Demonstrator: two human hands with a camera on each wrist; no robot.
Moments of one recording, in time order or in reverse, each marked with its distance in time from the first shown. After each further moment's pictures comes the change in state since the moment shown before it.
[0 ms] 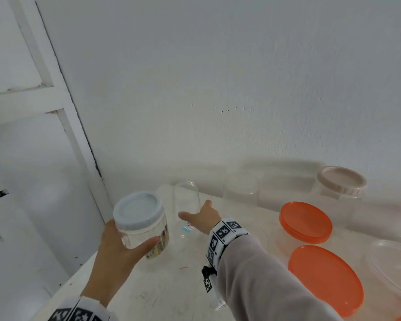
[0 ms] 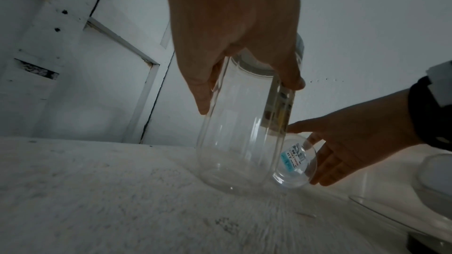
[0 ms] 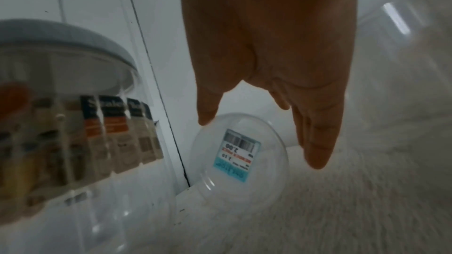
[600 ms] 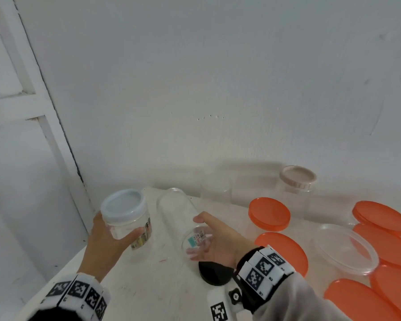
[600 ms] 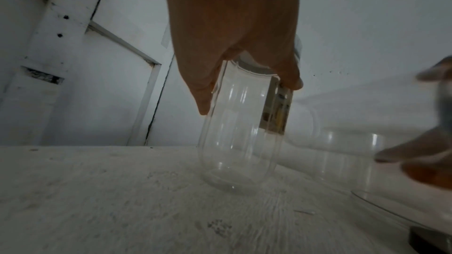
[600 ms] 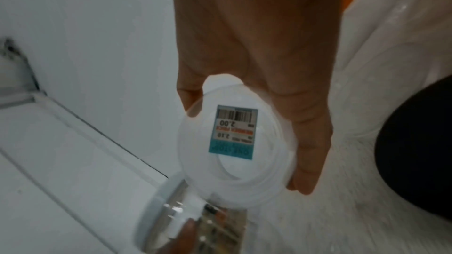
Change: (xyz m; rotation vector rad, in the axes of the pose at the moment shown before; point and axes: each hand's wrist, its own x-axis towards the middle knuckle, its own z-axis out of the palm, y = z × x) left_hand 0.005 0.006 0.007 0.094 0.006 -0.003; right_hand -0.096 0.058 -0.054 0.977 -0.377 0.219
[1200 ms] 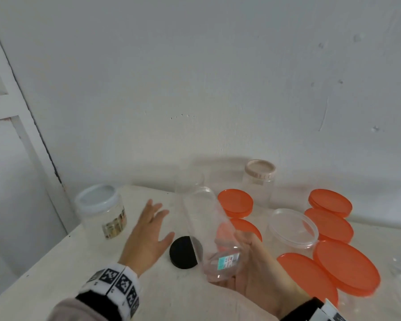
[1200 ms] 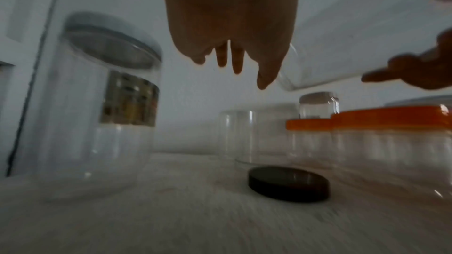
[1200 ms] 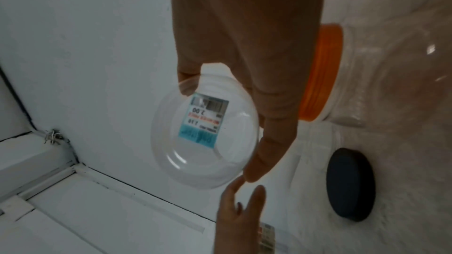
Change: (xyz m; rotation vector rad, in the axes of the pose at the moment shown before) left_hand -0.068 0.067 0.085 0.422 -0.327 0.507; right_hand -0.136 0.048 -0.079 0.270 -0.156 -0.239
